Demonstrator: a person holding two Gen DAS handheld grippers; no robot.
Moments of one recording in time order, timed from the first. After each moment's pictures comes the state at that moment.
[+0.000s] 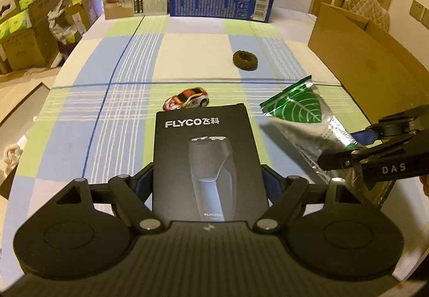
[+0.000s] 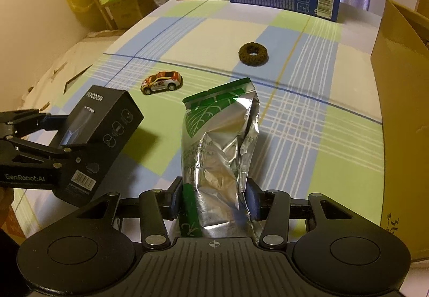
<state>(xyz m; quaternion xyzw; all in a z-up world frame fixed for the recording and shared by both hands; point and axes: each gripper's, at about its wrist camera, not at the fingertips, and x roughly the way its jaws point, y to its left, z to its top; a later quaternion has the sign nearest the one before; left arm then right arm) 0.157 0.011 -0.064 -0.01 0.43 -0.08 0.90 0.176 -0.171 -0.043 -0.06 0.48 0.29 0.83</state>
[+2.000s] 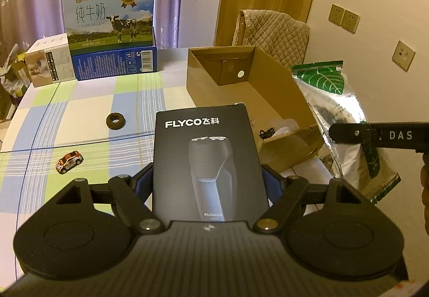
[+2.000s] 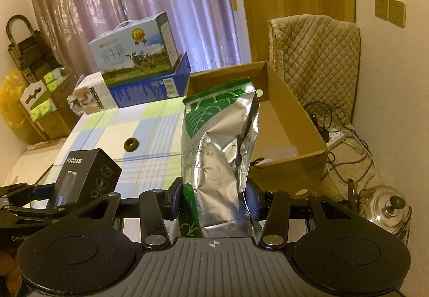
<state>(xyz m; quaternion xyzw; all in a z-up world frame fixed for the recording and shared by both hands) 0.083 -0.178 0.062 0.01 0.37 -0.19 0.91 0.062 -0.385 0.125 0.07 0.36 0.09 0.92</state>
